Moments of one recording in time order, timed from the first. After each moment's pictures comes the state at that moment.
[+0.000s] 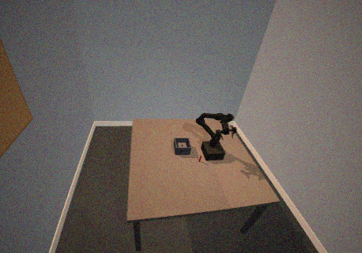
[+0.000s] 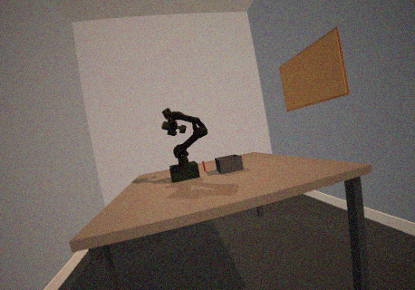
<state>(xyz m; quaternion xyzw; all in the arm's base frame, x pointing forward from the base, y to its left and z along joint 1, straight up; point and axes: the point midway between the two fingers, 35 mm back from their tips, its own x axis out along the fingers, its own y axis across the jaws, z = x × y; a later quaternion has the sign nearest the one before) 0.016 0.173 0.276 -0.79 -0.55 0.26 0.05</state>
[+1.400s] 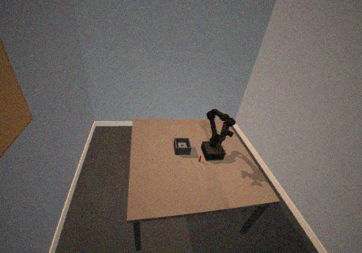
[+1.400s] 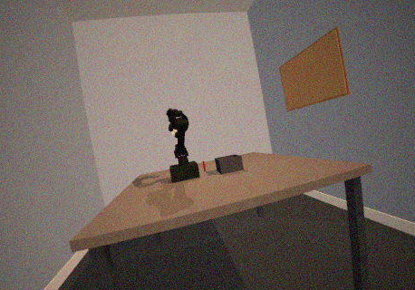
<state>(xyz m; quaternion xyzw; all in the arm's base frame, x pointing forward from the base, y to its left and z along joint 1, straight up) 0.080 0.198 0.265 -0.70 -0.12 0.47 0.52</state>
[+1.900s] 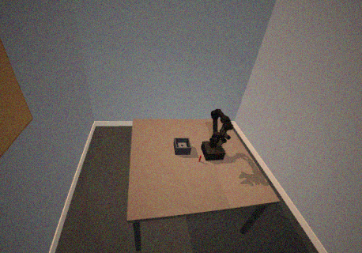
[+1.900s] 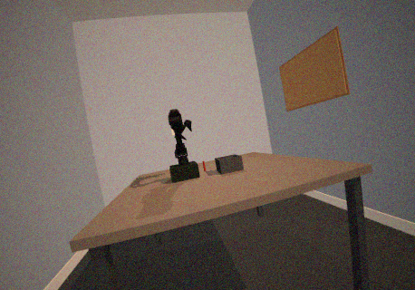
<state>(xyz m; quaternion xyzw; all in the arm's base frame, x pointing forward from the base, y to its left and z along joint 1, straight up) 0.110 0.195 0.238 -0.61 0.09 0.46 0.65</state>
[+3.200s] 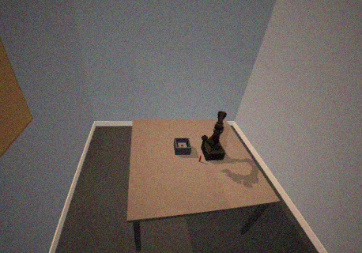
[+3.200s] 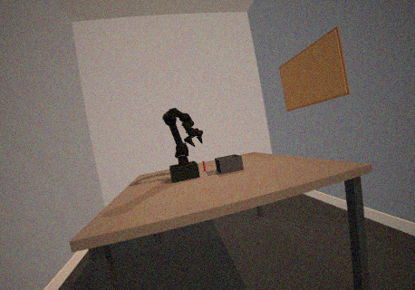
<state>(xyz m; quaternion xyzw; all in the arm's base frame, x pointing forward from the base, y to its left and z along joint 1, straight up) 0.169 0.149 0.154 -0.22 0.53 0.16 0.80</state>
